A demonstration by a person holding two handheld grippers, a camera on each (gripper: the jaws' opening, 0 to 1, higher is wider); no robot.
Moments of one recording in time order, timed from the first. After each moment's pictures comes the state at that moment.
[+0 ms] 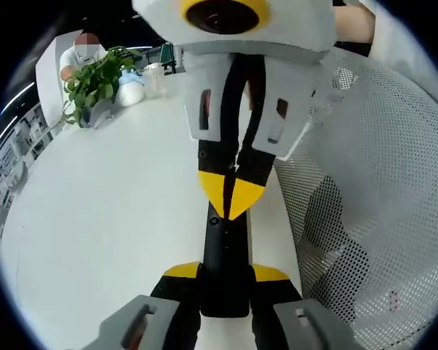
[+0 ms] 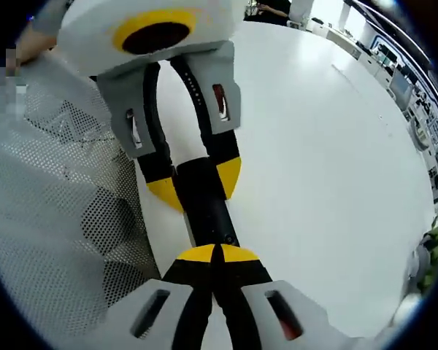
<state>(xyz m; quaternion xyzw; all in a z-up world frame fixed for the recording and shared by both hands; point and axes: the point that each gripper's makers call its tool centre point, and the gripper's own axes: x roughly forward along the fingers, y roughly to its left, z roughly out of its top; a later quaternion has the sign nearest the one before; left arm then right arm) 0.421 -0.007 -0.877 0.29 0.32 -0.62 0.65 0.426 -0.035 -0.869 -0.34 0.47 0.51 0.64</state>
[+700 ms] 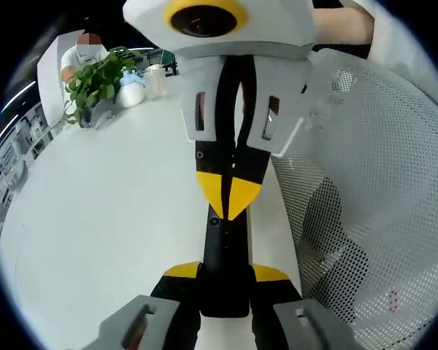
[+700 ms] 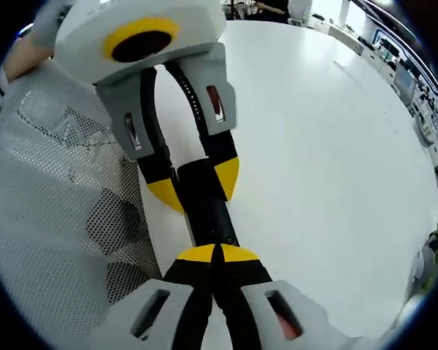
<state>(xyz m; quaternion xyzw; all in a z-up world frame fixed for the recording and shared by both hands) 0.422 -0.008 -0.877 0.28 0.32 -0.63 0.65 0.425 -0.035 -0.868 -0.33 0.46 0.52 0.64</state>
